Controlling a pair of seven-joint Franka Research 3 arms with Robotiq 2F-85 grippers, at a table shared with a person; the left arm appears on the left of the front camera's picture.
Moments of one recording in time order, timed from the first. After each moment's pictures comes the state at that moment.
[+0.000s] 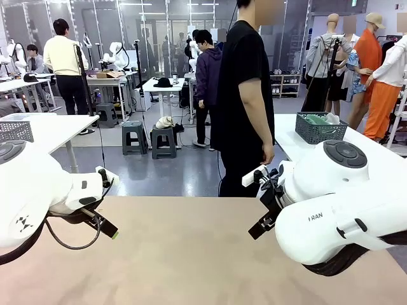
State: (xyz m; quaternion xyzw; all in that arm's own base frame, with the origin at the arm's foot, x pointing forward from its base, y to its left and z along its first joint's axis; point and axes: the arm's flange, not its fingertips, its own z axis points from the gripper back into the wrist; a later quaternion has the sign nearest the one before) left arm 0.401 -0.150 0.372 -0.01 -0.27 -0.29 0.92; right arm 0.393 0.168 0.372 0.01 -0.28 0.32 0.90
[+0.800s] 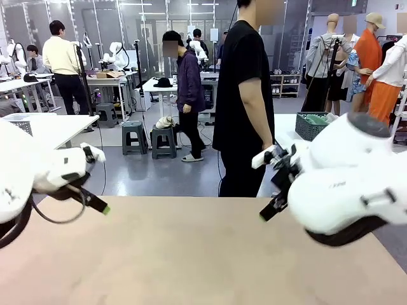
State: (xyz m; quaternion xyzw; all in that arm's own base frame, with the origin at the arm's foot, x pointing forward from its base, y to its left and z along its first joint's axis) left arm 0.422 -0.113 0.429 -0.04 -0.31 -0.28 0.91; right arm 0.401 0.137 0.433 0.02 -0.29 0.34 0.89
